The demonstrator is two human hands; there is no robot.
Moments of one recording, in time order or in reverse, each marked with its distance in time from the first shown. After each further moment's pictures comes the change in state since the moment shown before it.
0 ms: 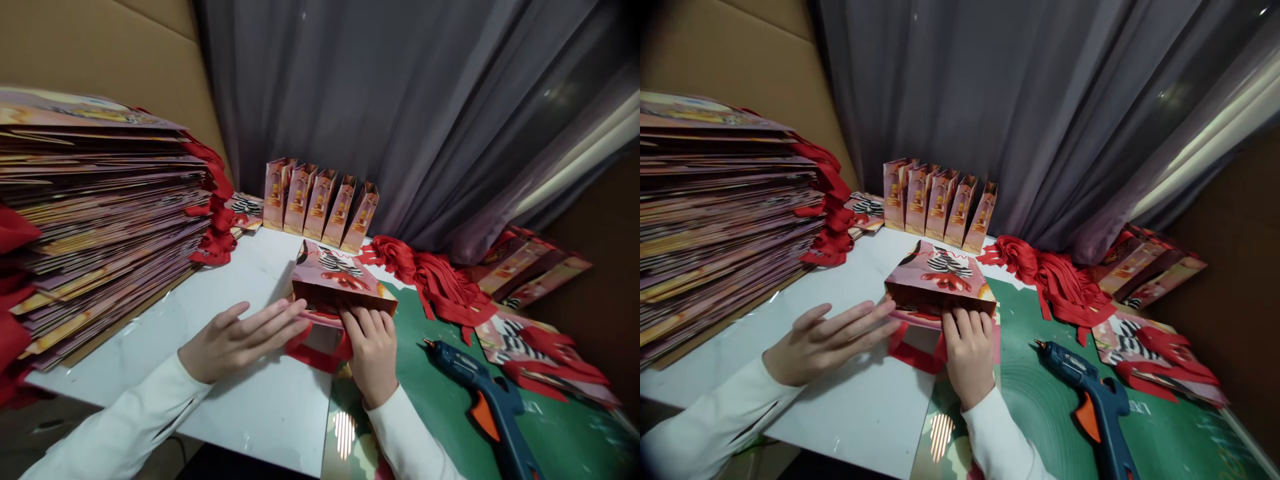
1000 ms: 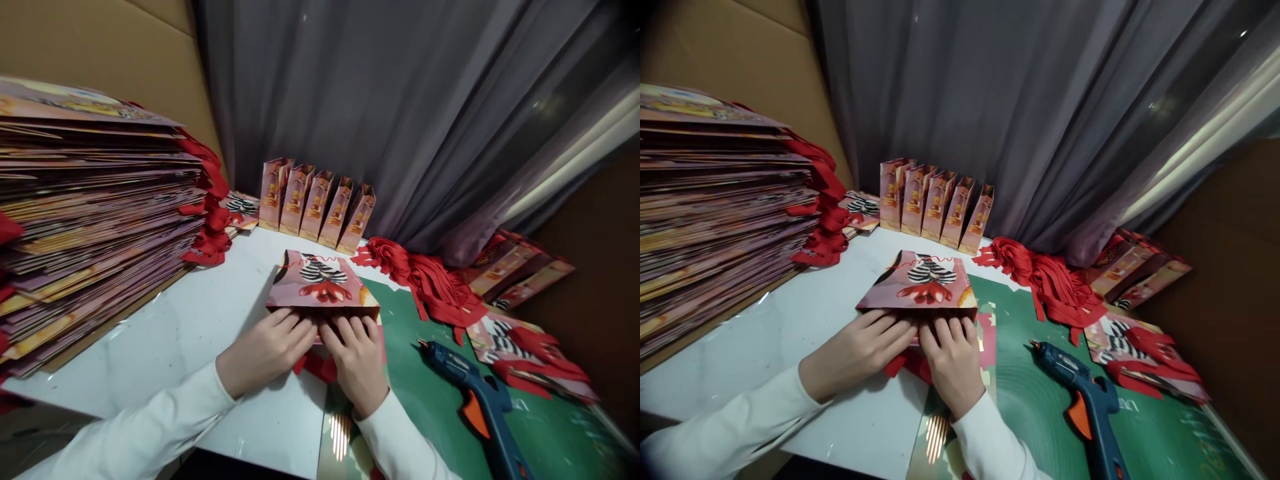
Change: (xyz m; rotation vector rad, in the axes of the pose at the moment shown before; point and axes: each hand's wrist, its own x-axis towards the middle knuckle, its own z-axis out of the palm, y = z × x) left_hand 0.036 0.027 0.019 -0.174 -0.157 0.084; right_hand 0.001 -0.017 -0.003 -0.006 -0.110 -0.103
